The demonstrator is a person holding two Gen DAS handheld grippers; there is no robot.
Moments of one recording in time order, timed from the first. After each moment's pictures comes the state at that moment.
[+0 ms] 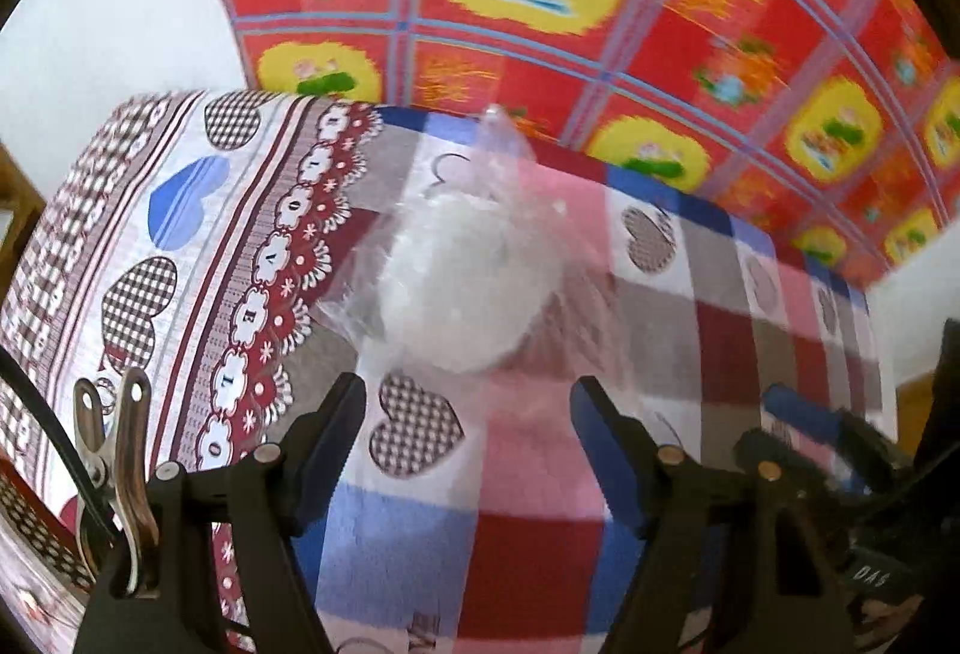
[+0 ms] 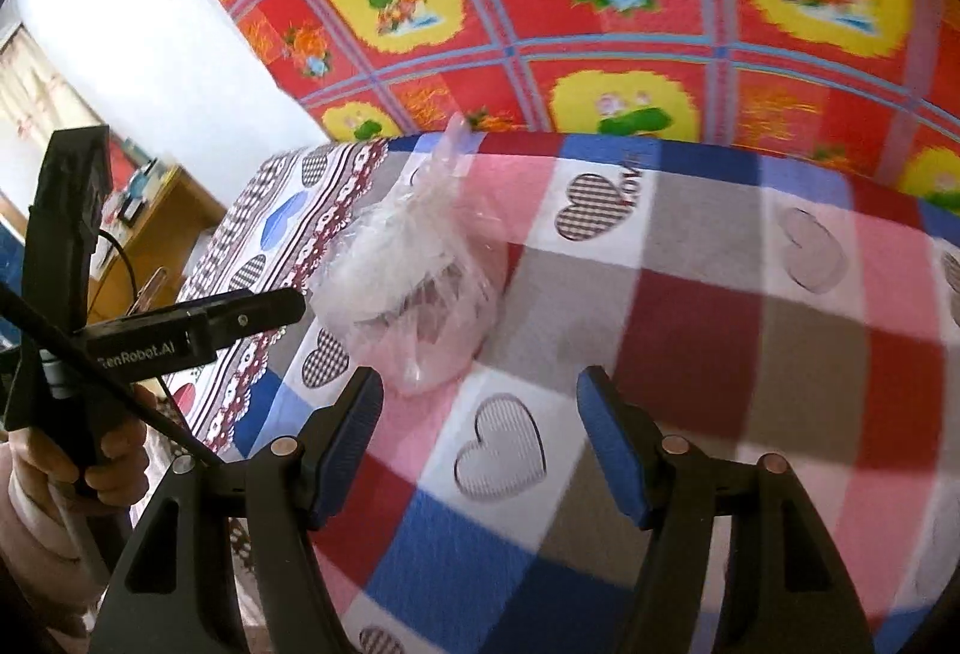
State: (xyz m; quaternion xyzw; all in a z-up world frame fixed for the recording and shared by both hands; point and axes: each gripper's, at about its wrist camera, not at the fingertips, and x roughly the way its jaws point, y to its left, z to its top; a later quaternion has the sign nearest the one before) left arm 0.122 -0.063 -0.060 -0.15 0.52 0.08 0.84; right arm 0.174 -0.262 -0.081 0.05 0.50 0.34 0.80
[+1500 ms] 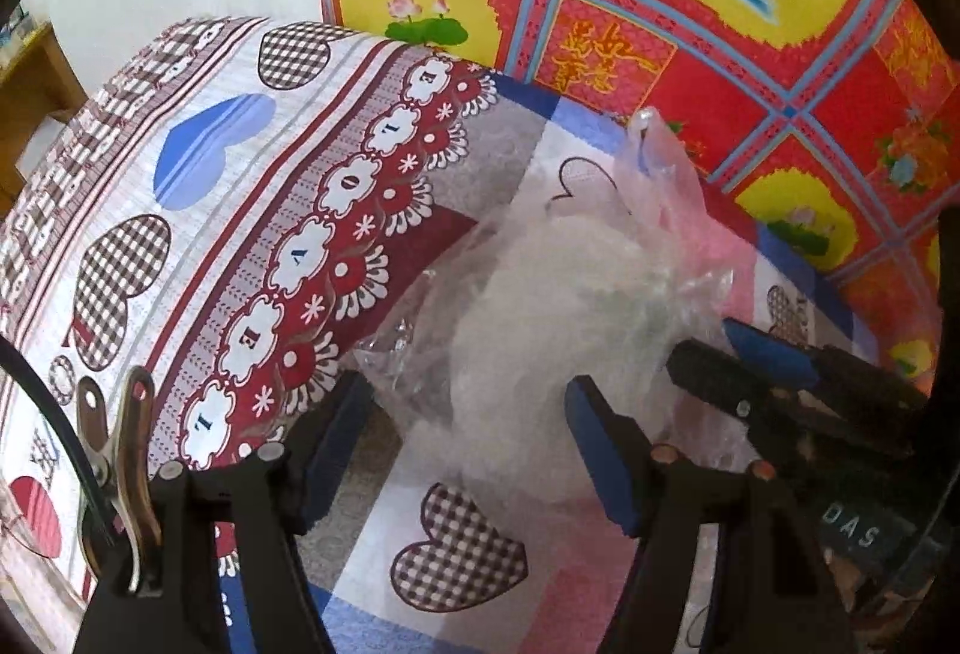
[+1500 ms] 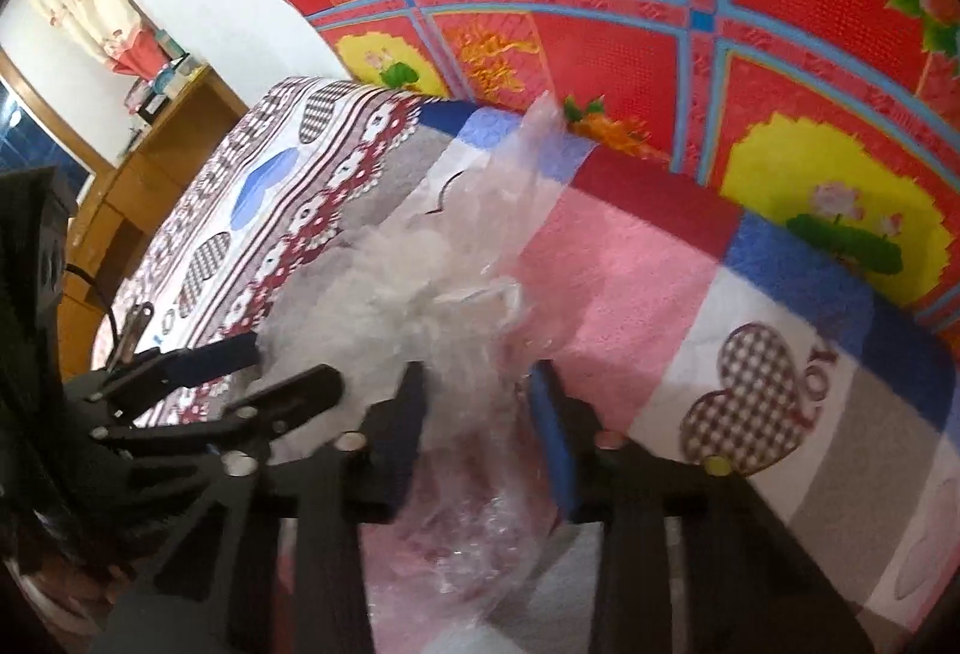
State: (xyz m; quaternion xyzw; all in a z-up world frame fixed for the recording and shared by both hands) left arm 0.169 -0.042 -0.128 -0.19 0.52 0.19 0.81; right arm 0.268 -0.145 -0.127 -0.05 0.53 0.42 0.74
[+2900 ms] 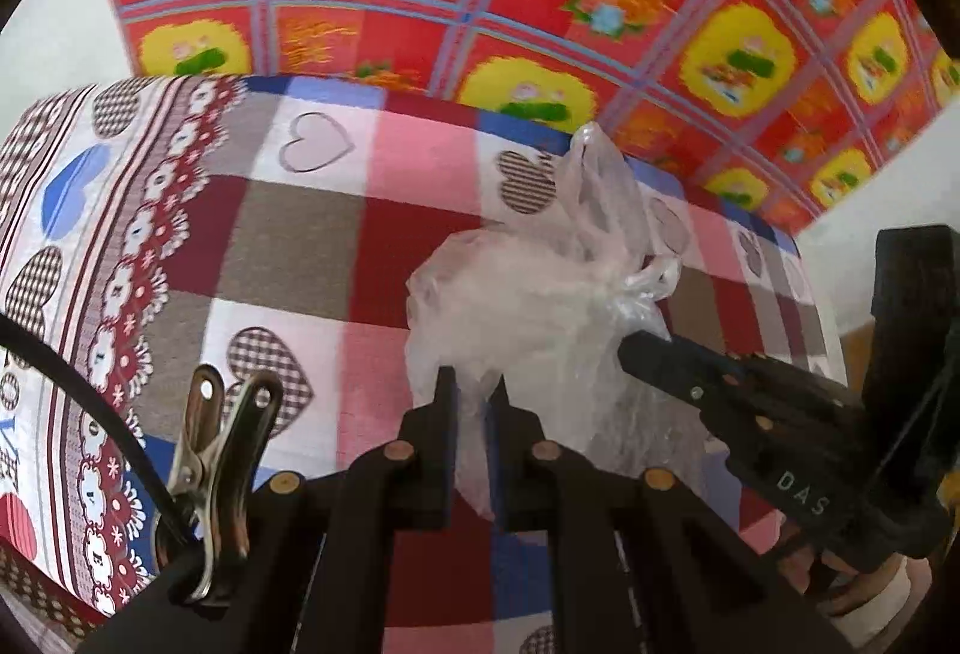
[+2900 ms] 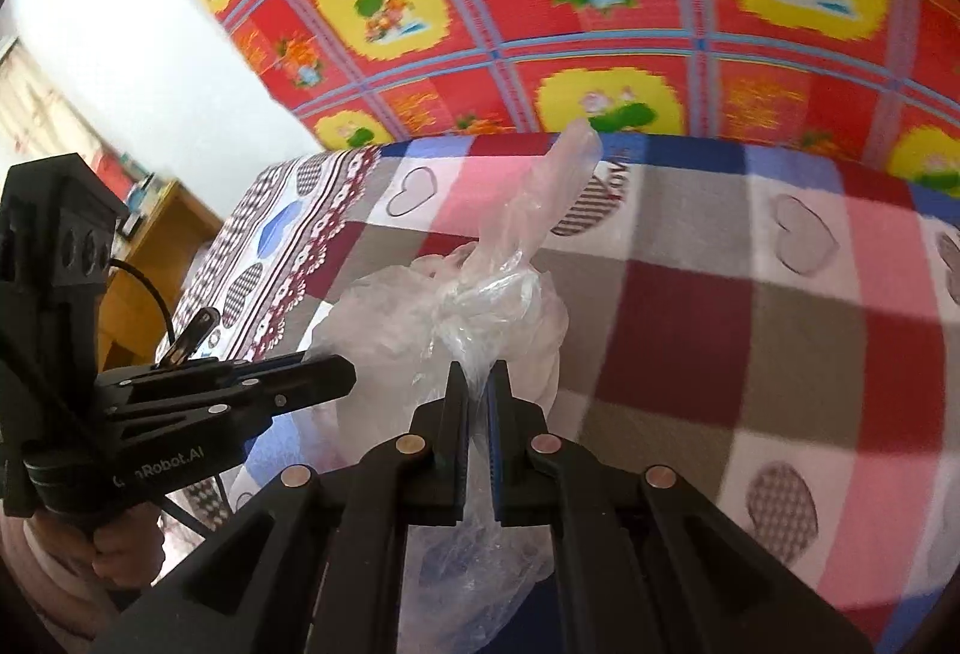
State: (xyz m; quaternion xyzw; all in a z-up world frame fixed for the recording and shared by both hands) left arm 0.109 -0.131 -0.086 -0.15 0.52 -0.03 0.84; right arm 0.159 -0.280 -0.082 0.07 0.49 0.31 0.81
